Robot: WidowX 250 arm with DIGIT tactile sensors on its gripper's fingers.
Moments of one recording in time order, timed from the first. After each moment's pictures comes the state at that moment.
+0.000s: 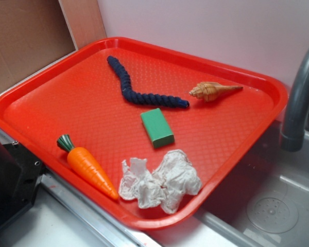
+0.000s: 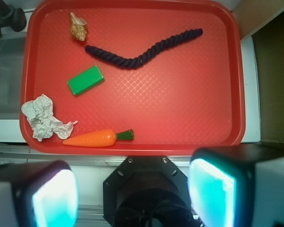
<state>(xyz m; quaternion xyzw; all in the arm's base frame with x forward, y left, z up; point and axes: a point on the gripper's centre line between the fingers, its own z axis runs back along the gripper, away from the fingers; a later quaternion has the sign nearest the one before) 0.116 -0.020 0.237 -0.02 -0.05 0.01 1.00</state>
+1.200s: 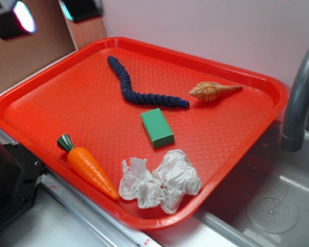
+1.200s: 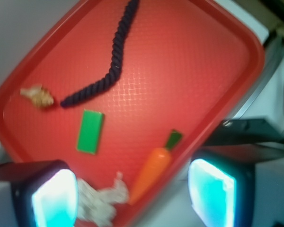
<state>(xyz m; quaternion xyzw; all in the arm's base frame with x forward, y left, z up) 0.161 -0.067 0.179 -0.04 -0.07 0.46 0.88</state>
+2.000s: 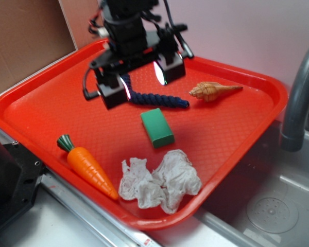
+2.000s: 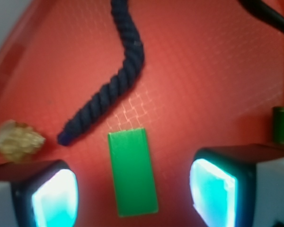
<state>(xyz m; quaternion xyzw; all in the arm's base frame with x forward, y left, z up) 0.223 -0.090 0.073 0.01 -0.09 0.57 0.81</state>
